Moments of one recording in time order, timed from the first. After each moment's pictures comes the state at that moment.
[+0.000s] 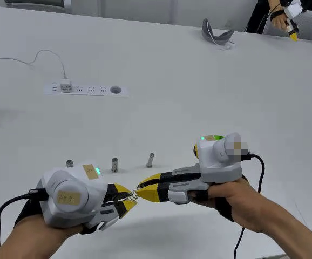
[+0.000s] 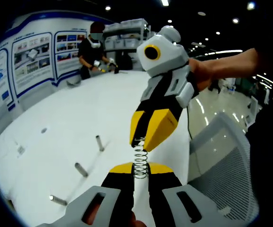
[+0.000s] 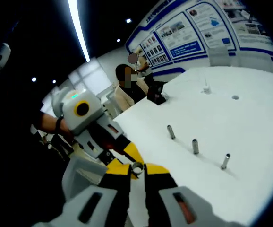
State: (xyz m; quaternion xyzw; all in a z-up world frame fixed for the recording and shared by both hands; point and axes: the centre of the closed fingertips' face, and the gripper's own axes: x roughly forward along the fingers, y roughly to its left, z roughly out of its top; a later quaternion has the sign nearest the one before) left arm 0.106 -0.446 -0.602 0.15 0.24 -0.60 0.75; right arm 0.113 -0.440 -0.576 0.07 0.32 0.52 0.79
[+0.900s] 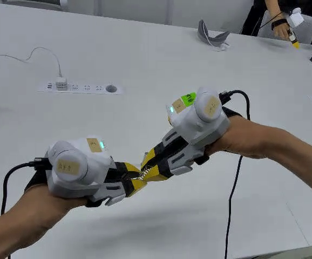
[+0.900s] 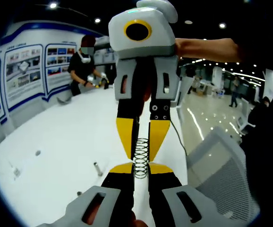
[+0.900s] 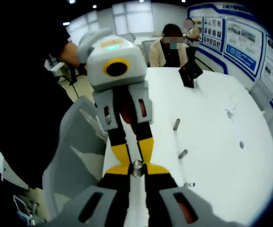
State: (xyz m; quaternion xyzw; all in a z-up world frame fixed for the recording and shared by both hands) left arm 0.118 -0.477 -0.564 0.13 0.18 -0.65 0.73; right arm 0.114 -0.454 -0.554 -0.26 0.35 0.62 0.65
